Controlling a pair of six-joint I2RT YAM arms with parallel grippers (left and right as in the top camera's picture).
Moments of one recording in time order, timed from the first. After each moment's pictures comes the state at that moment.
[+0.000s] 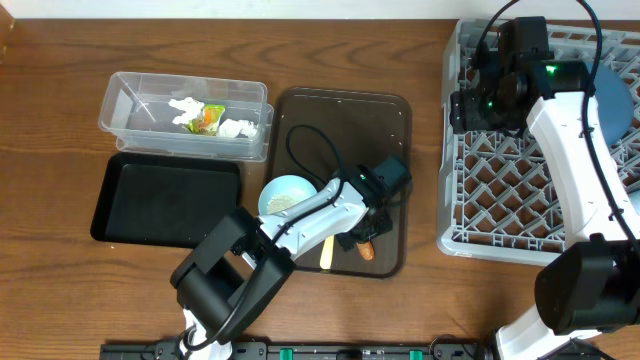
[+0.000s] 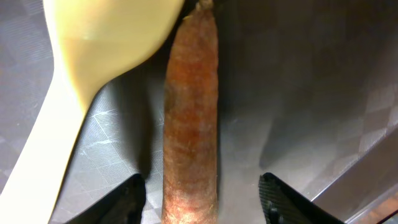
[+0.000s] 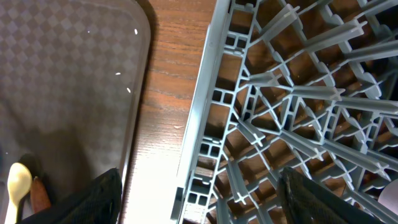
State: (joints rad) left arm -0.84 1.95 1.26 -0.78 0.10 -1.27; right arm 0.07 1.79 1.65 -1.07 -0.06 -0.01
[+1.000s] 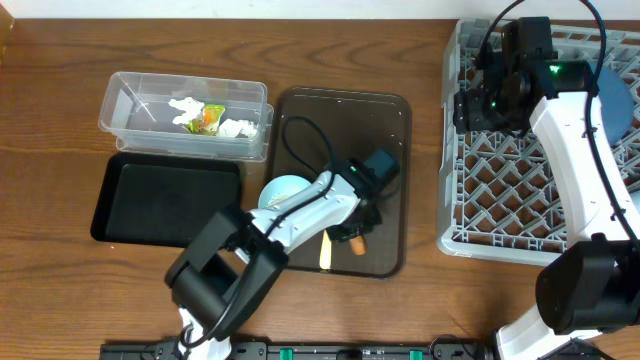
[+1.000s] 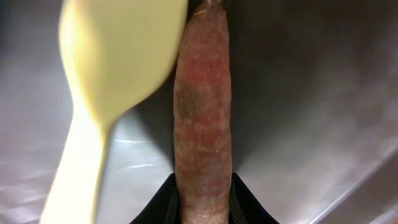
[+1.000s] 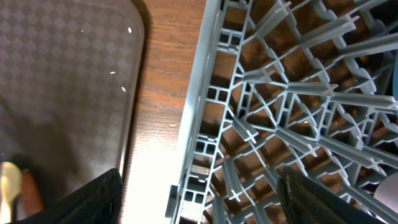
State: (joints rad) left arm -0.78 1.94 1.26 -0.83 0.09 -1.12; right arm 0.06 1.79 1.65 -1.08 -0.05 -0.01
